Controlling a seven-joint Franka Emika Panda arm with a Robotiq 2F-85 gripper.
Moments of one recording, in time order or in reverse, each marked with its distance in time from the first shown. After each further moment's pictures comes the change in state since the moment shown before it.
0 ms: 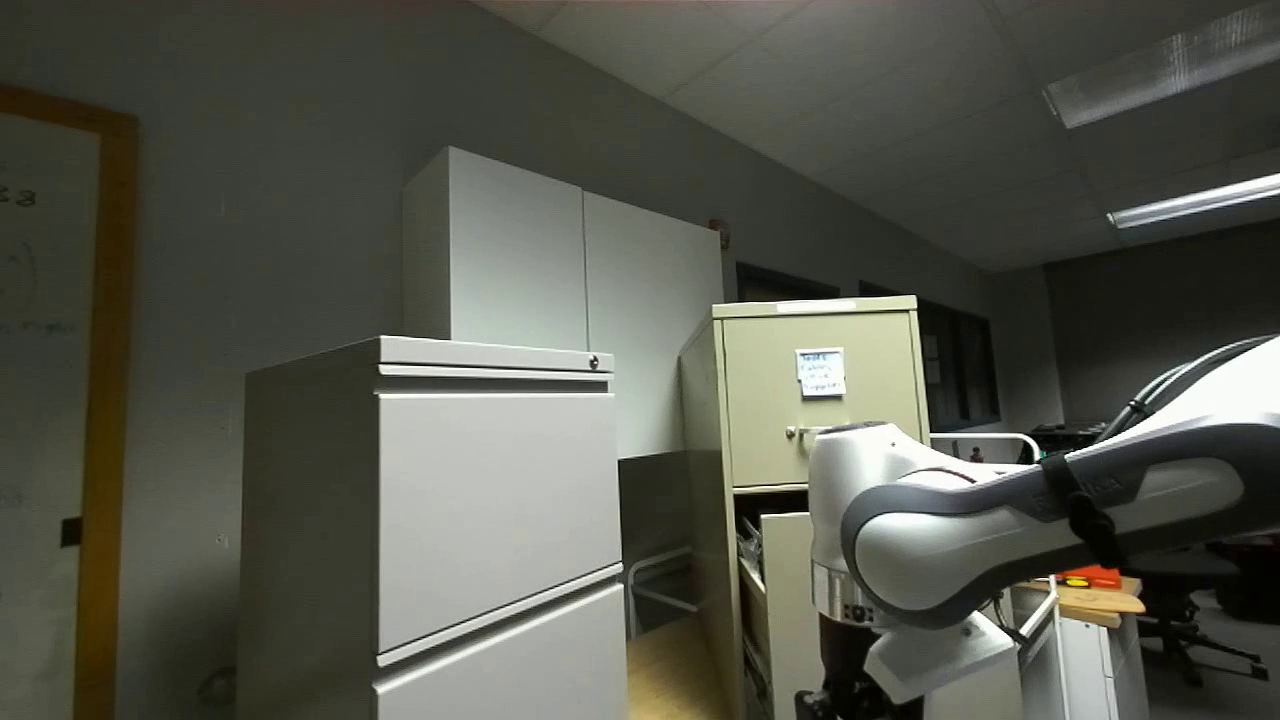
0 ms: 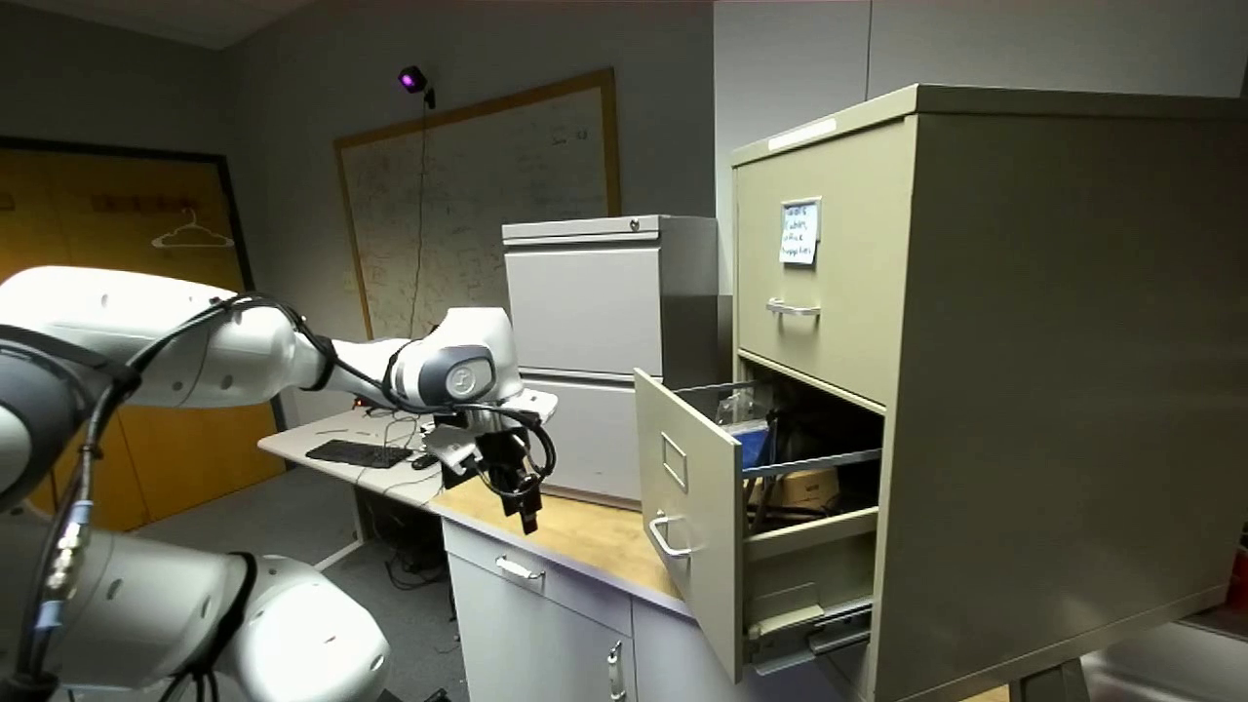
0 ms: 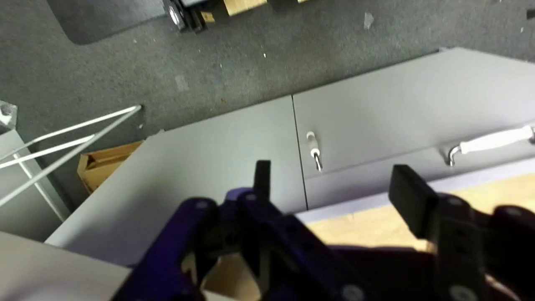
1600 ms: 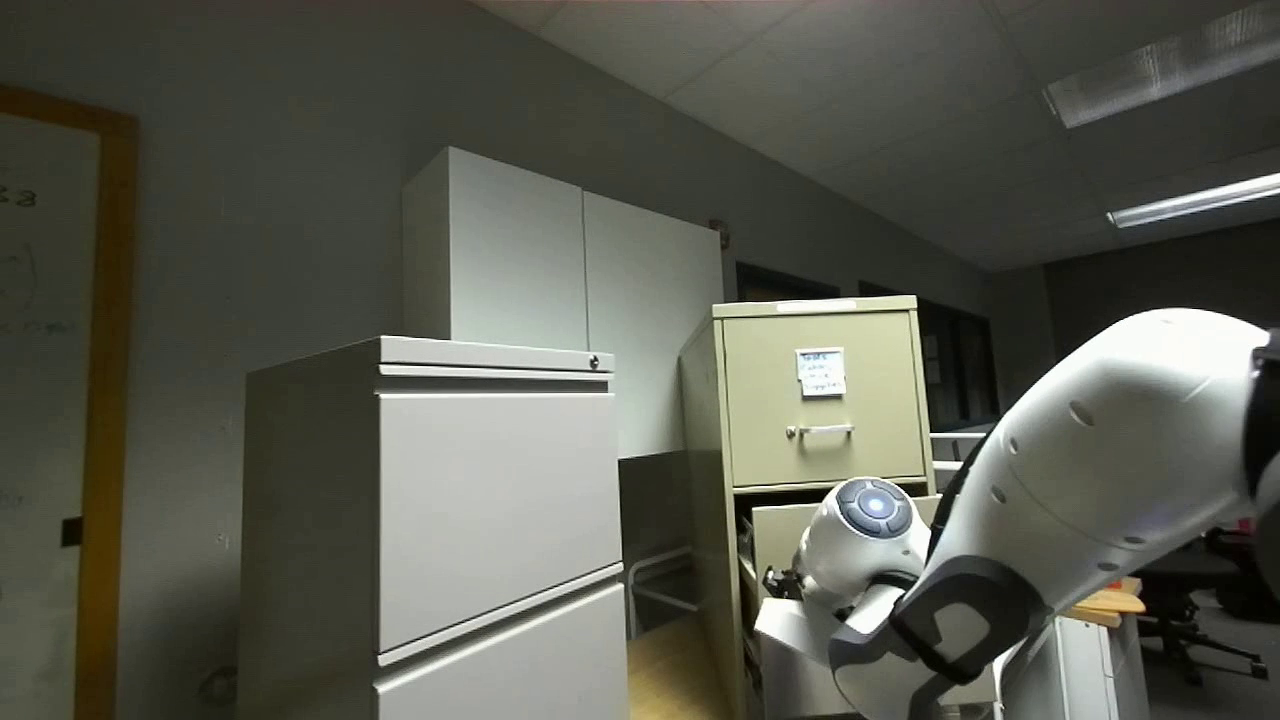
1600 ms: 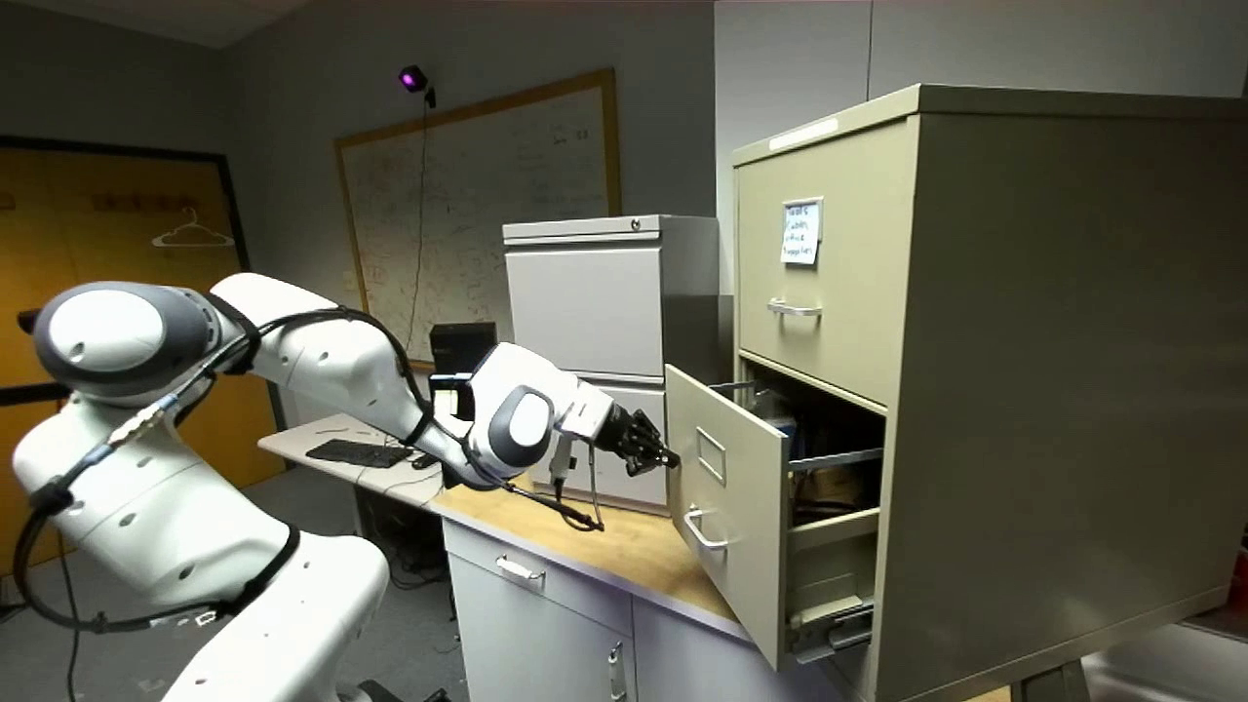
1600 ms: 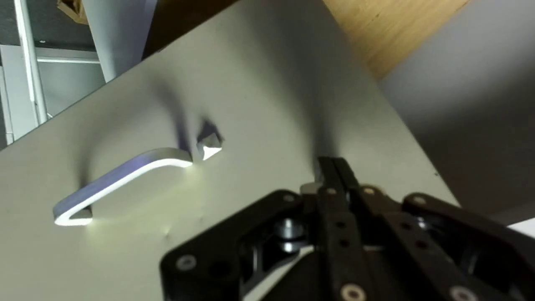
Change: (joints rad) arm -0.947 0.162 0.629 -0.019 -0.226 1.118 0.908
